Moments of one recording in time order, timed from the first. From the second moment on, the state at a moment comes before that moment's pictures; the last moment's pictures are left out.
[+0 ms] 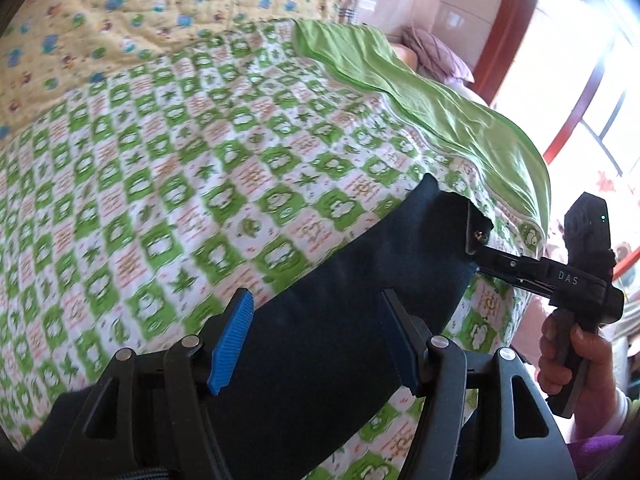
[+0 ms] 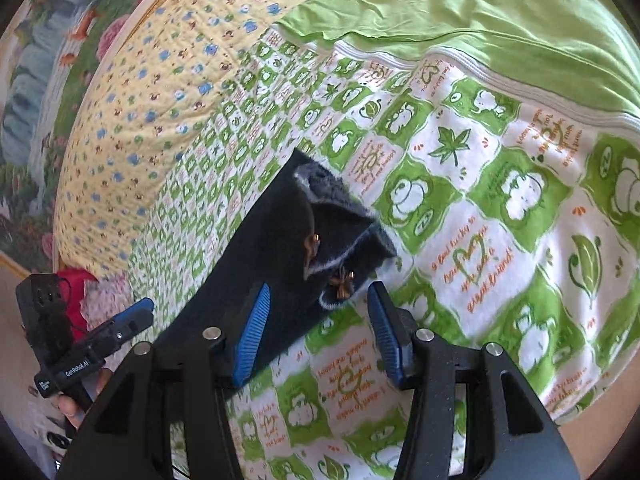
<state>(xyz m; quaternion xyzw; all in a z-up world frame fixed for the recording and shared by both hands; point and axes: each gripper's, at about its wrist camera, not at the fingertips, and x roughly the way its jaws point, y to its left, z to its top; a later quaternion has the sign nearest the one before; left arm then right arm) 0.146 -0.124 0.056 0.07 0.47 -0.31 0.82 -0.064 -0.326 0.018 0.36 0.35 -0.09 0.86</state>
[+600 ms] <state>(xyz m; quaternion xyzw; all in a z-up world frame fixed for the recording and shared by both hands) 0.210 -0.269 0.006 0.15 0.54 -0.45 0.69 -0.071 -0.334 0.009 0.34 0.34 -0.07 0.87</state>
